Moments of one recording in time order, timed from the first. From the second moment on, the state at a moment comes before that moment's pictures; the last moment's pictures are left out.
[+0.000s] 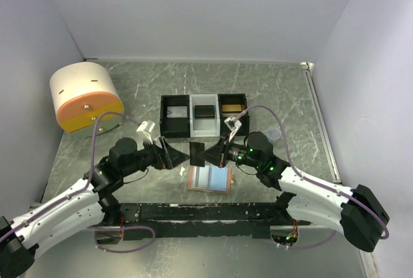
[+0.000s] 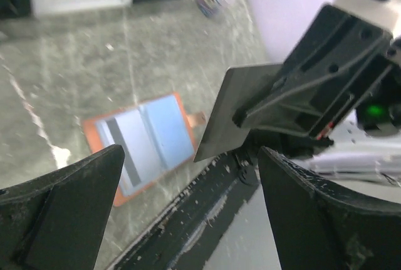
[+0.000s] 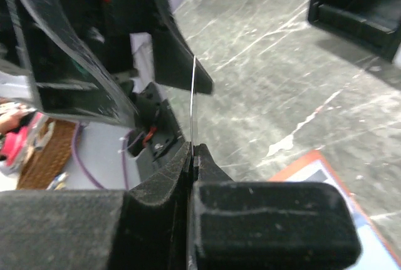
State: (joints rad) left arm -0.77 0.65 0.31 0.11 0.22 -0.89; right arm 0.81 0.99 0.37 0.49 -0.43 0.69
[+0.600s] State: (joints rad) left arm -0.56 0.97 0.81 -0.63 -0.15 -0.55; right arm 0.81 0.92 0.50 0.13 -0.22 0.43
